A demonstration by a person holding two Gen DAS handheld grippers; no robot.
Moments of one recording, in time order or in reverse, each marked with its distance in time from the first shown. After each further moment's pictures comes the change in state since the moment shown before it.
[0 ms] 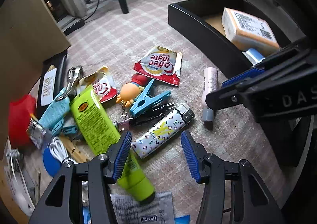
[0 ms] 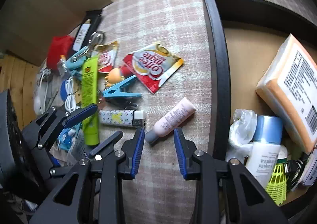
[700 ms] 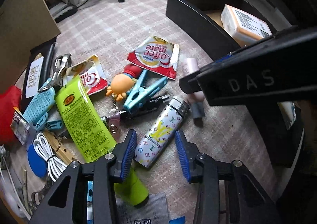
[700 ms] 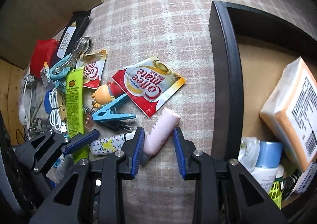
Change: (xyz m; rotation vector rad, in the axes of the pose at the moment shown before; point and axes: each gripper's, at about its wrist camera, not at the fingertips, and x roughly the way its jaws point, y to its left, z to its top) left arm 0.007 0.004 -0.008 -0.065 0.029 -0.086; right arm 0.009 0.020 0.027 -0.031 -0.016 -0.111
